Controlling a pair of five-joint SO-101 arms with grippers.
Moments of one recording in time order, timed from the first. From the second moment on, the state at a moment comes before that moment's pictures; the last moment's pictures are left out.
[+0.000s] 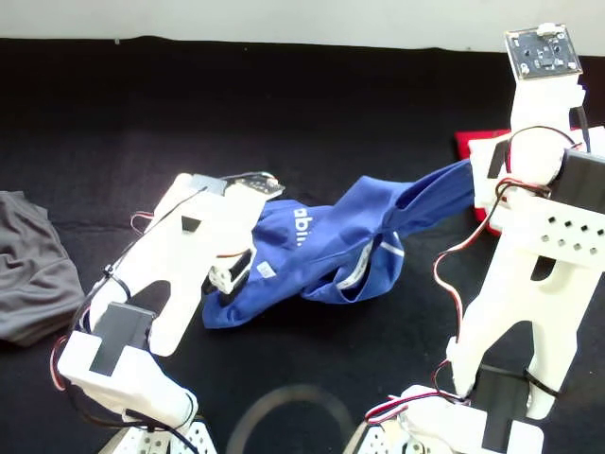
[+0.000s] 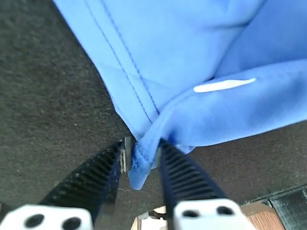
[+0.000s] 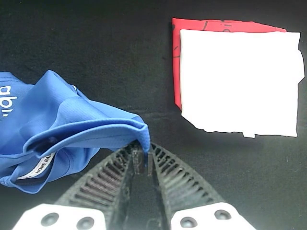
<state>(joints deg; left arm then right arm) 7.5 5.4 25.1 75.5 -17.7 9.6 -11.3 -26.2 100.4 21.8</state>
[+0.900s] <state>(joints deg) -0.5 5.4 -36.8 100.6 -17.7 7.3 -6.5 -33.6 81.1 17.5</state>
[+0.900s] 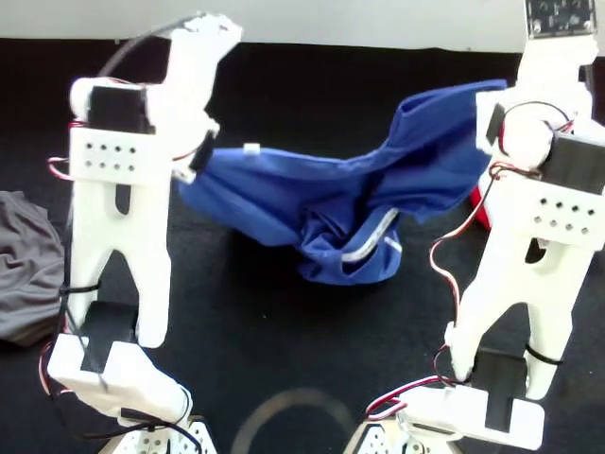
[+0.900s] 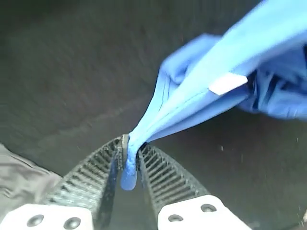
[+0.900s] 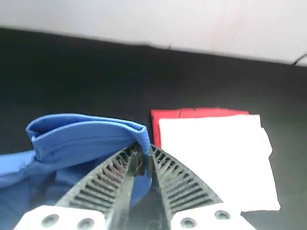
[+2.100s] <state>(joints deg) -2.4 -20.4 -54.4 99.5 -17.8 6.5 -19.1 -62.3 67.7 22.5</state>
